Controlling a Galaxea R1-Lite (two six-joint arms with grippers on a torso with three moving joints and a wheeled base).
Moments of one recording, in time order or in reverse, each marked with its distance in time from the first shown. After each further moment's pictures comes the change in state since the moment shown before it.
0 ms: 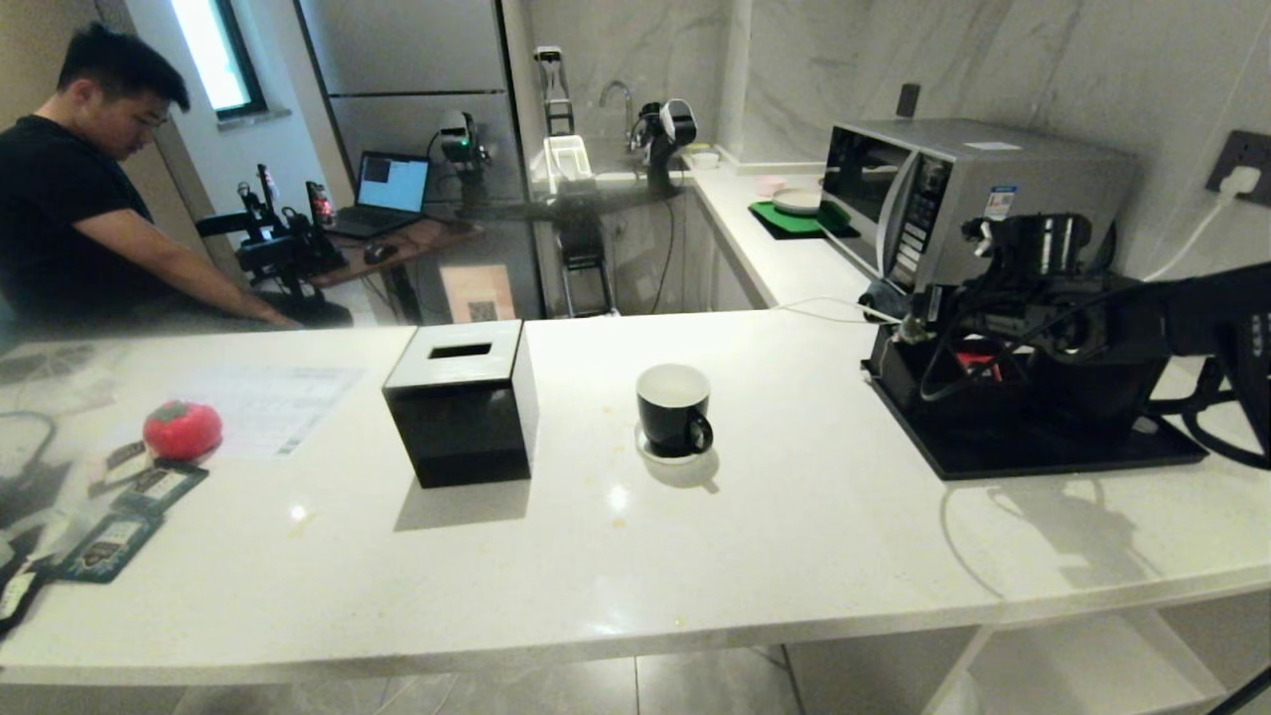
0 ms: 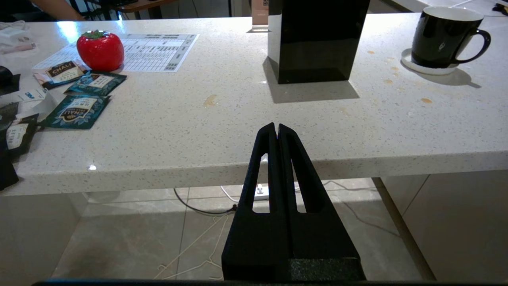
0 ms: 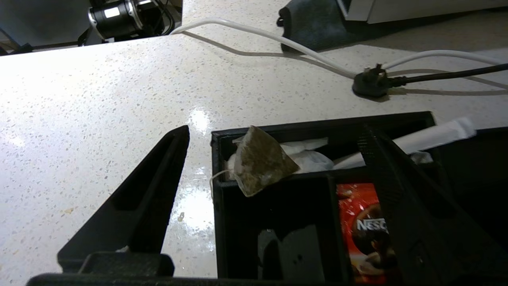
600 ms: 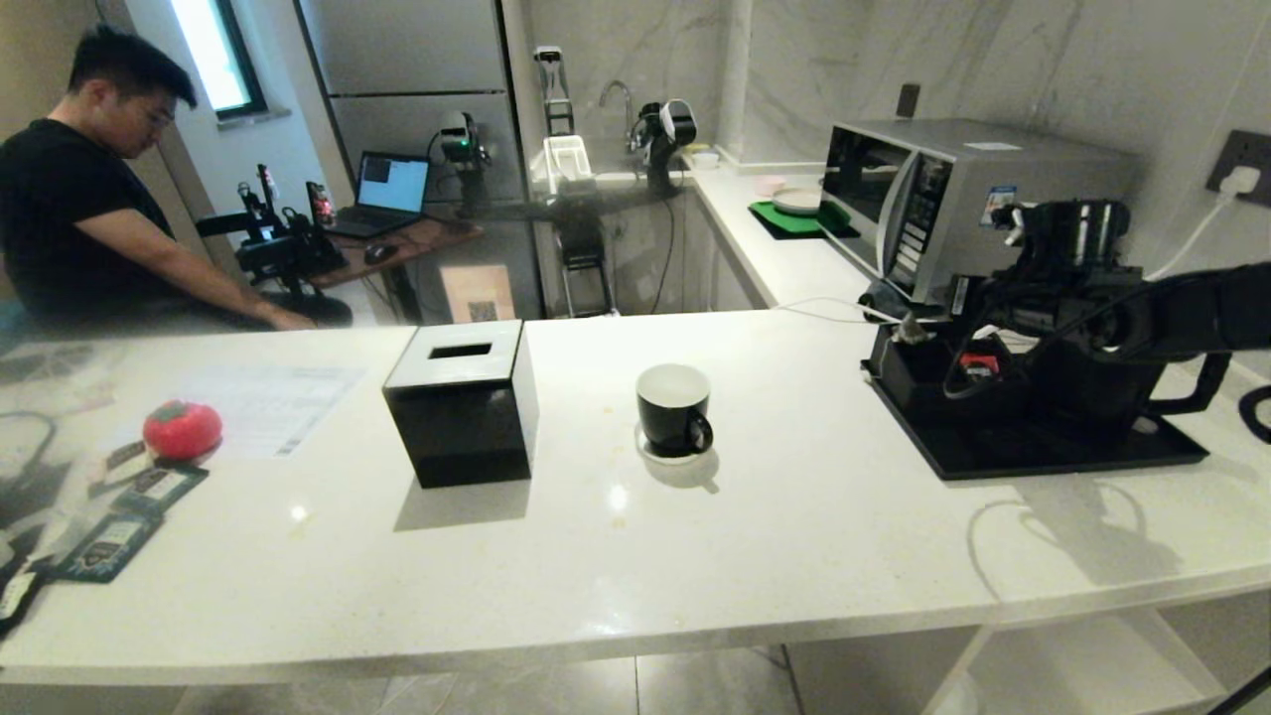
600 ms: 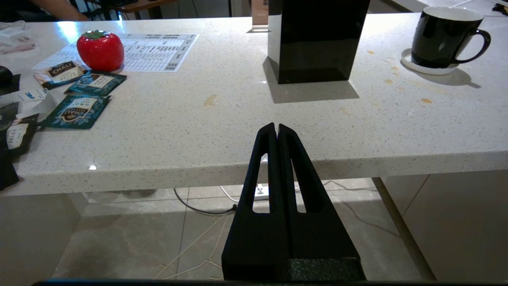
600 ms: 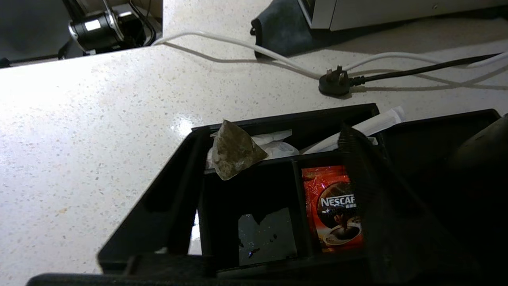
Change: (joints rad) left arm 0.000 0.000 0.000 0.000 0.000 0.000; right arm -0.011 -0.111 0.137 -0.043 -0.059 0.002
